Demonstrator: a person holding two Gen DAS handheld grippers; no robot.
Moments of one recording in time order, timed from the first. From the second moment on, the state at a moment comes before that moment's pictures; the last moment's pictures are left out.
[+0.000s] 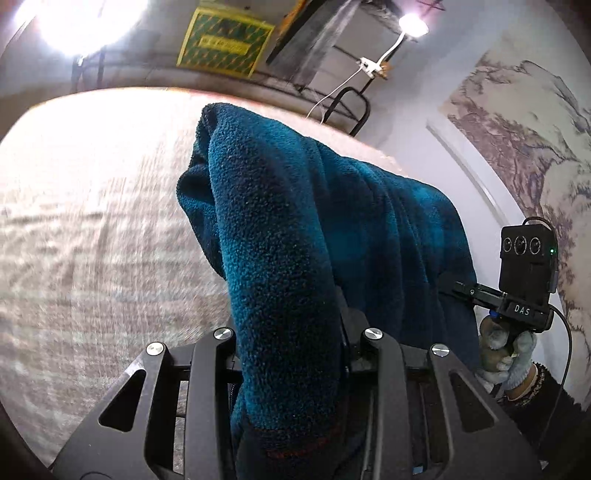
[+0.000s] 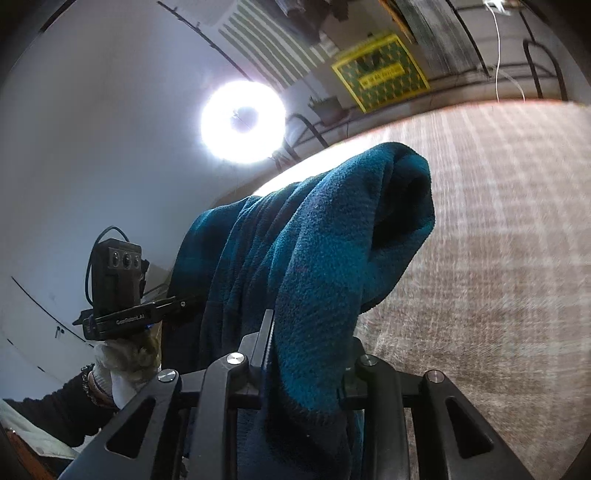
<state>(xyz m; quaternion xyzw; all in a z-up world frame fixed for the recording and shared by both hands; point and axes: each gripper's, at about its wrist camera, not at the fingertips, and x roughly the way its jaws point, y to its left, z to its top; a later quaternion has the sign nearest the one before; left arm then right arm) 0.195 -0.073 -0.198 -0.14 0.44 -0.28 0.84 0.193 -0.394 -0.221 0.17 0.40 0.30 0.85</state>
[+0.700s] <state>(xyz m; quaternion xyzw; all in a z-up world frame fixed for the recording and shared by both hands) 0.259 -0.191 -0.071 -0.11 0.35 -0.37 0.85 0.182 -0.487 -0.107 0.16 0.27 0.22 0.92</state>
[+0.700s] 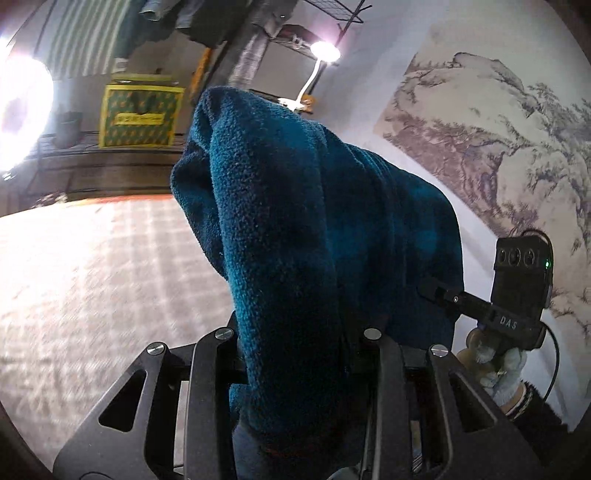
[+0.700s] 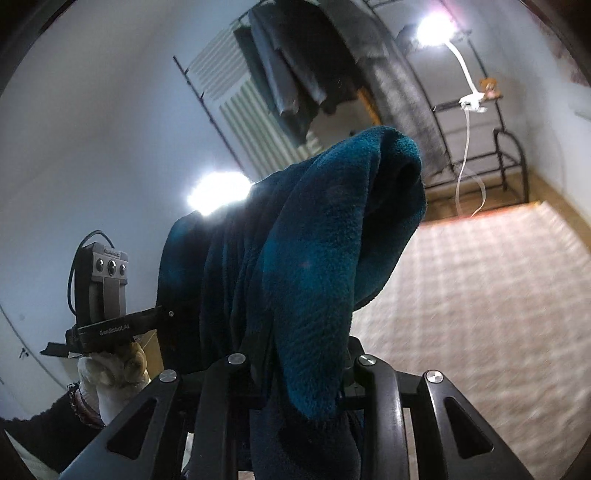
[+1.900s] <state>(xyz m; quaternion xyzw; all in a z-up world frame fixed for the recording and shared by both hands) 0.538 -0.459 -0.178 -0.16 0.43 -0.40 0.79 0.437 -0.735 -0.144 0.16 0.31 0.06 0.93</state>
